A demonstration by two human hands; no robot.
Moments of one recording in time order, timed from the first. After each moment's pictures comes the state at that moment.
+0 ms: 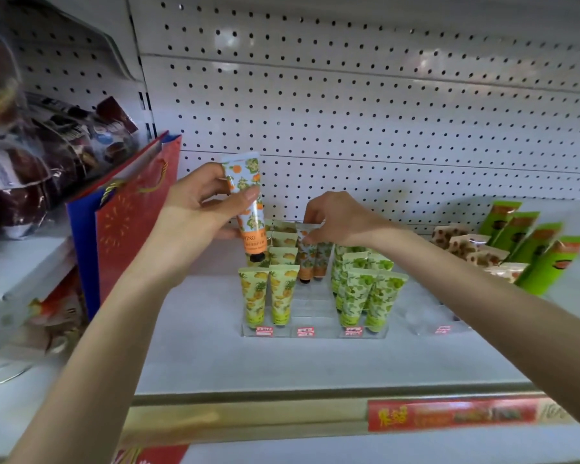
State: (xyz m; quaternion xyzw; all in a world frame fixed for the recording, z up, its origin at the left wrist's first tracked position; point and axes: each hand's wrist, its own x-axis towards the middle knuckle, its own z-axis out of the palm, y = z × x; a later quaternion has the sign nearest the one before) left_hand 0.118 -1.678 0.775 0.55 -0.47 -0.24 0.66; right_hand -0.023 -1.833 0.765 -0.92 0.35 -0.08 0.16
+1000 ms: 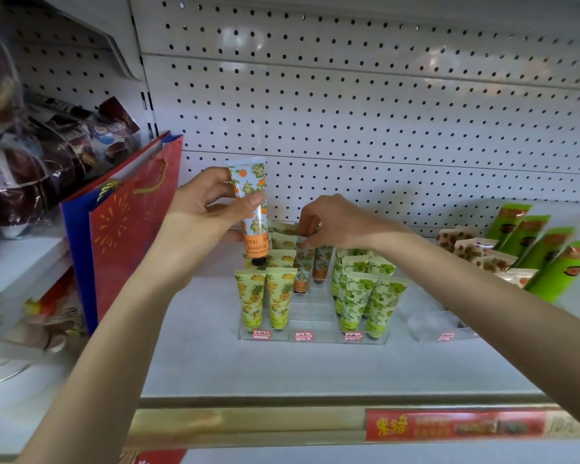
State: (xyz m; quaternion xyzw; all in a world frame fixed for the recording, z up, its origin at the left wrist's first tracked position) left_hand 0.112 -1.687 0.770 0.55 -0.46 -0.22 0.66; right_hand -0.022 -1.838 0.764 -0.93 0.30 -0.06 0.18
